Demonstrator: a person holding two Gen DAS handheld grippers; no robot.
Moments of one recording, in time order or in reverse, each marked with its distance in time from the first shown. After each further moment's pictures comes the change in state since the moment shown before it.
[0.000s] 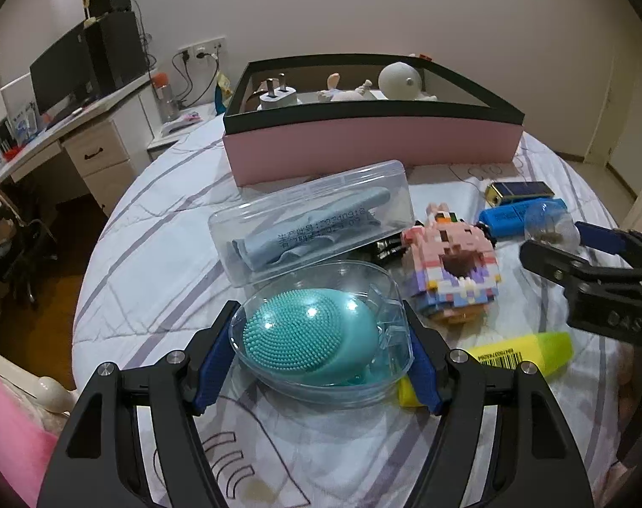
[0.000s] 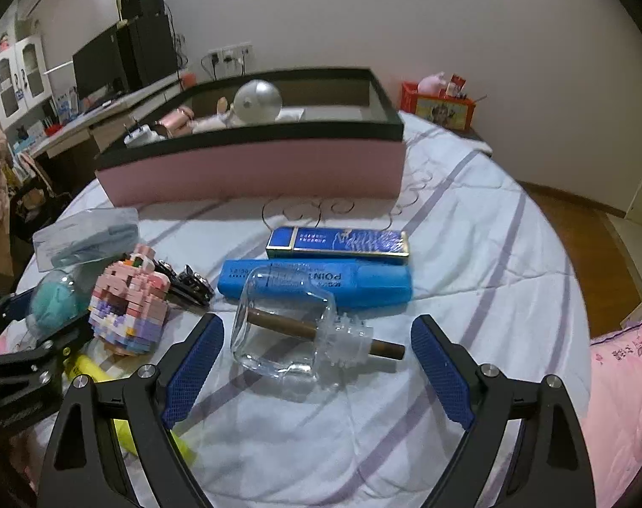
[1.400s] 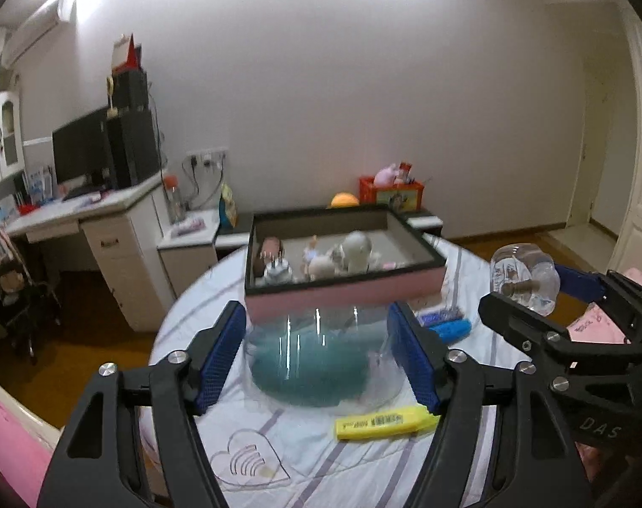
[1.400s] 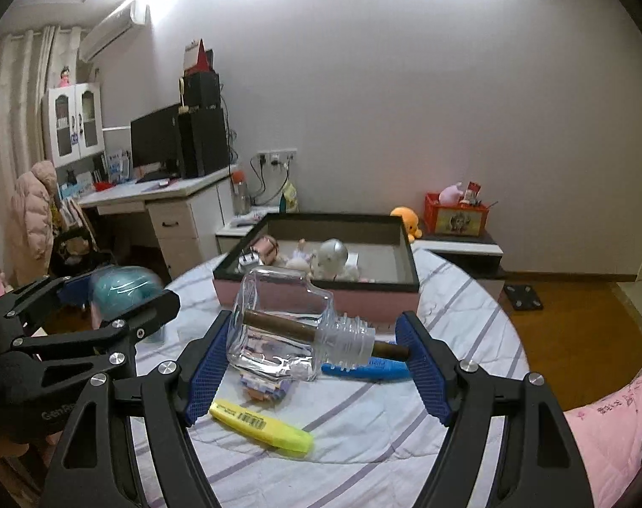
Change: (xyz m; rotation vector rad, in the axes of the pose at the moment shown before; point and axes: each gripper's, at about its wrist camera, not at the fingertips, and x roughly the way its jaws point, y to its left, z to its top) left arm -0.154 -0.019 0.034 0.011 -0.389 -0.022; right arm -0.163 0.044 0.000 -0.072 -0.386 0.079
